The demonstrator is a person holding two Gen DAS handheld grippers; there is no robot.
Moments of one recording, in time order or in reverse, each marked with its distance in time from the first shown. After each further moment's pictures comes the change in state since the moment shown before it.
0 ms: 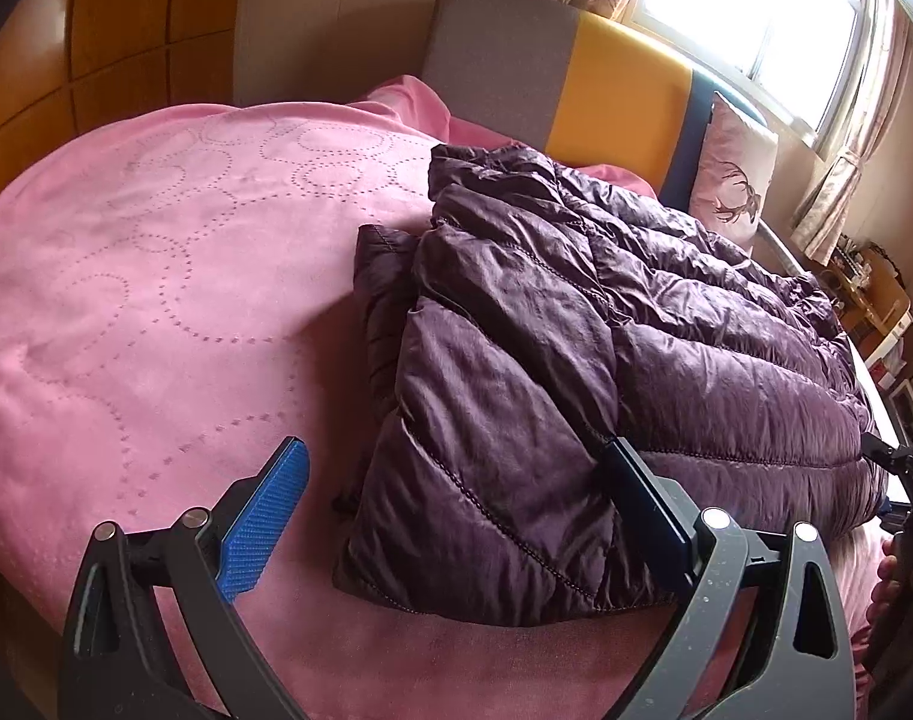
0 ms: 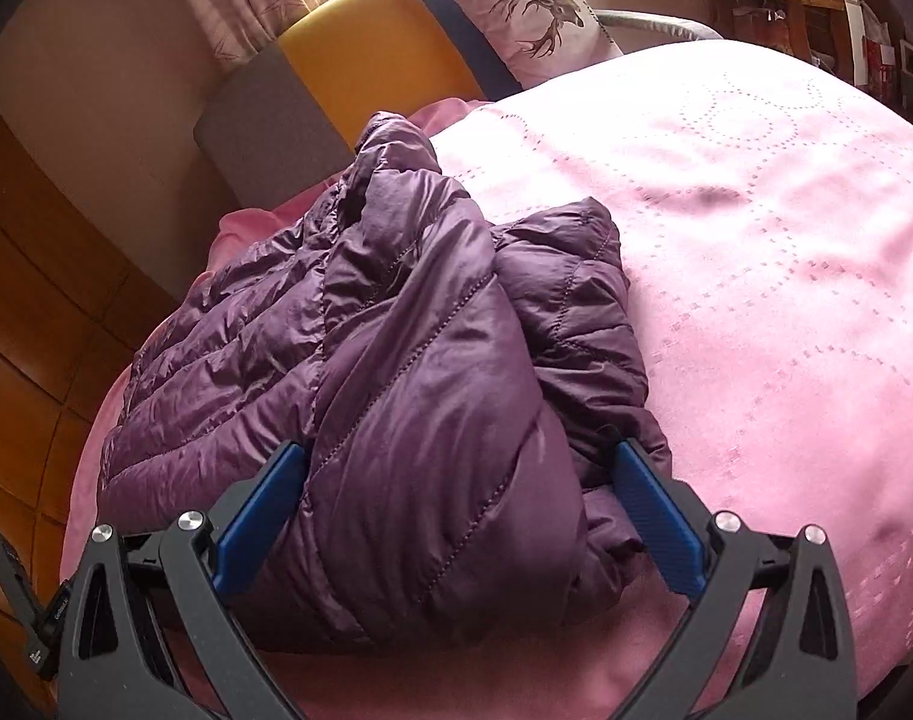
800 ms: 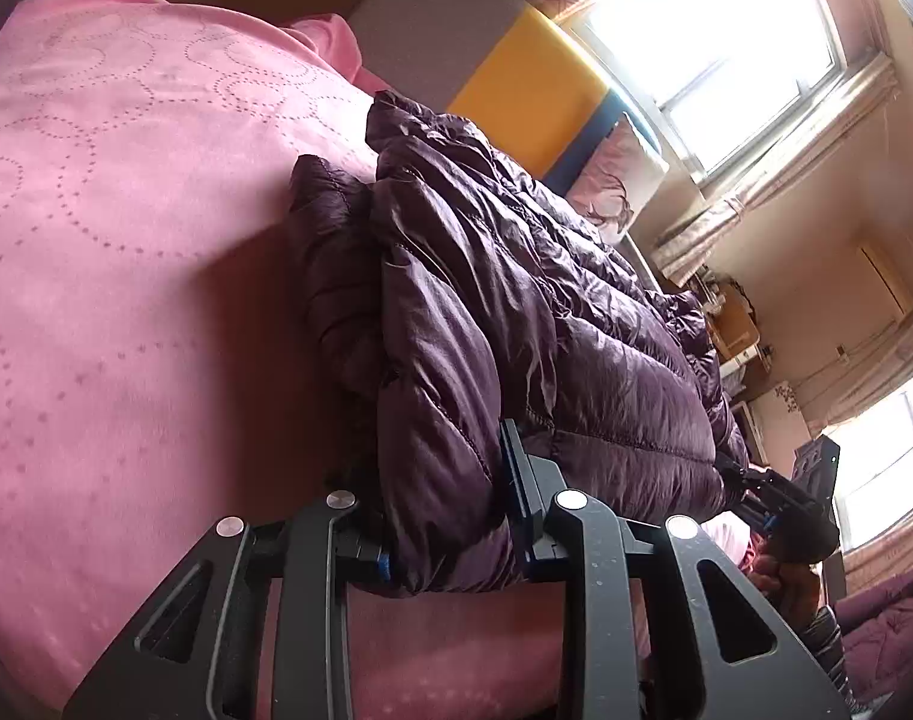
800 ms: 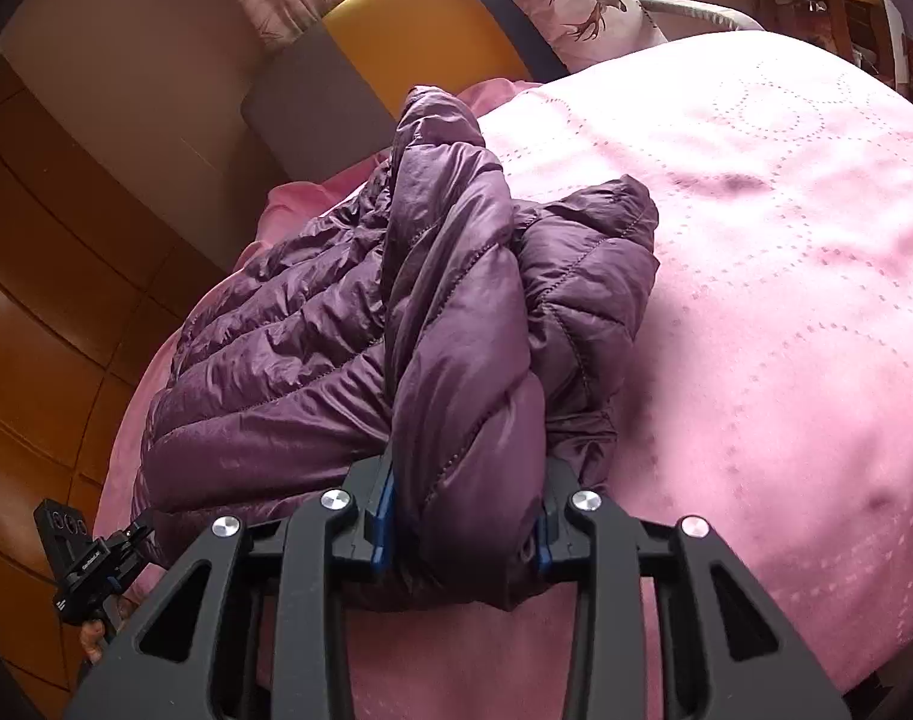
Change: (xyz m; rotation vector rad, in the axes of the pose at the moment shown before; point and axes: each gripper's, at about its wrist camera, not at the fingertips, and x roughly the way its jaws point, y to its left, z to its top) left arm 0.007 0.040 -0.010 -0.136 0.103 -0.463; right arm -0.035 -0.010 -0.016 -0.048 0.072 0.120
